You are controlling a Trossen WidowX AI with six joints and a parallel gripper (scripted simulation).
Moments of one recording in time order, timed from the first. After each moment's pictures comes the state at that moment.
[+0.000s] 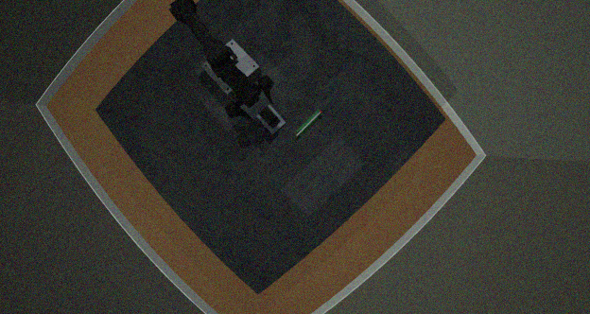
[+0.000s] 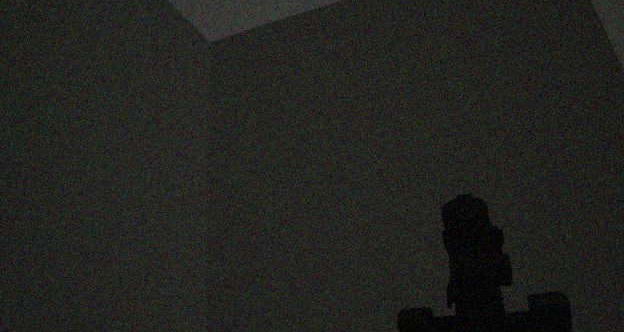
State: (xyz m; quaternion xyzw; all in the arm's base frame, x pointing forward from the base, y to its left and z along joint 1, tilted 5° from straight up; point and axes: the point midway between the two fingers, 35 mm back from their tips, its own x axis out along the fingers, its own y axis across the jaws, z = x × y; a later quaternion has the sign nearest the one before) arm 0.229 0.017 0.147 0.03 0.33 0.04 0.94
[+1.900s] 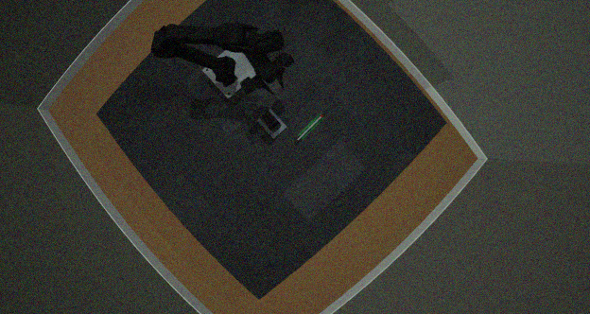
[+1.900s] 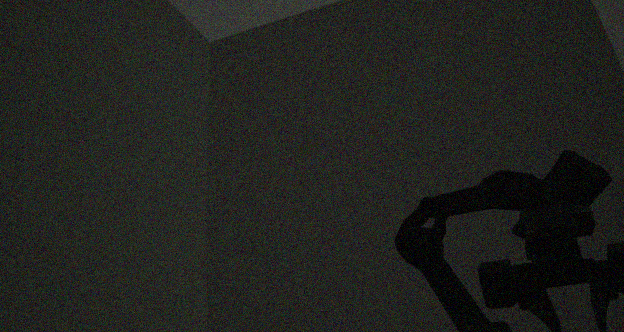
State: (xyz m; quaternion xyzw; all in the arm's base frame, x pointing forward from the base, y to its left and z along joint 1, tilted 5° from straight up) arm 0.193 0.111 0.194 0.04 0.38 0.02 0.93
